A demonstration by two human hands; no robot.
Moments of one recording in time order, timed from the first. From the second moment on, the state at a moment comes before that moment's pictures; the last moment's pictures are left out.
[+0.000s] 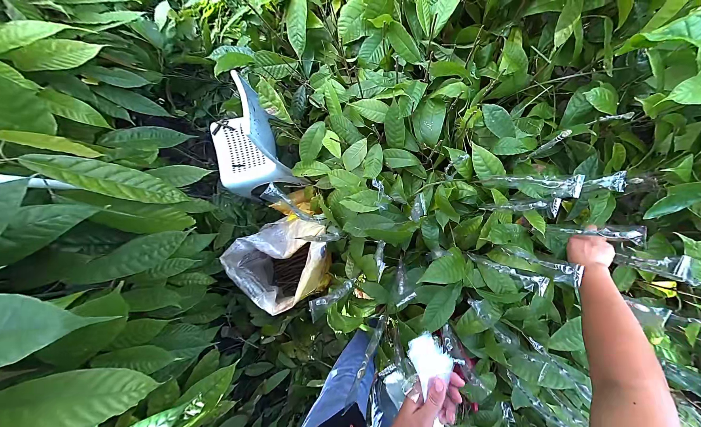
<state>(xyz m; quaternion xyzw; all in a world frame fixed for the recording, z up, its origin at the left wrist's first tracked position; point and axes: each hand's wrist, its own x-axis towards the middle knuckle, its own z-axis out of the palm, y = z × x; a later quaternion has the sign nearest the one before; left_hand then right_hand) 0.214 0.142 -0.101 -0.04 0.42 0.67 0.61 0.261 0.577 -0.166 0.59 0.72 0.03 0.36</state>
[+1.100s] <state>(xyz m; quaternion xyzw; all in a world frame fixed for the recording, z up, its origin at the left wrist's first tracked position) 0.224 0.162 -0.041 -0.13 0.43 0.75 0.48 0.351 0.427 -0.072 0.51 0.80 -0.32 0.06</state>
